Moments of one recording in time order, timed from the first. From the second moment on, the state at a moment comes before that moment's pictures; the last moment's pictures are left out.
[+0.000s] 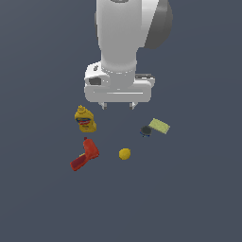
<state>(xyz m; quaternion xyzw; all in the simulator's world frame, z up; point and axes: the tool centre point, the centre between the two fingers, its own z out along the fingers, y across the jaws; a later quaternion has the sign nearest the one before) -0.007 -0.010 0.298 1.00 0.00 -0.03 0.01</state>
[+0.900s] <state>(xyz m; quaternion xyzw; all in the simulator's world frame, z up) -0.005 -0.009 0.298 1.00 0.01 -0.02 0.01</state>
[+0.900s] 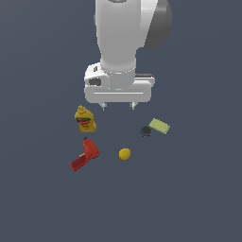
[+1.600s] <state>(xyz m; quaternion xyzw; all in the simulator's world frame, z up) 0.033 0.003 0.204 1.00 -0.01 -0.01 0.01</state>
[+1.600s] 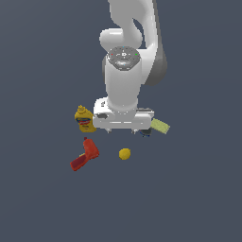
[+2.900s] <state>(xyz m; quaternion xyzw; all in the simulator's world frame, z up) 0.051 0.018 0.072 1.00 -0.05 0.00 0.00</state>
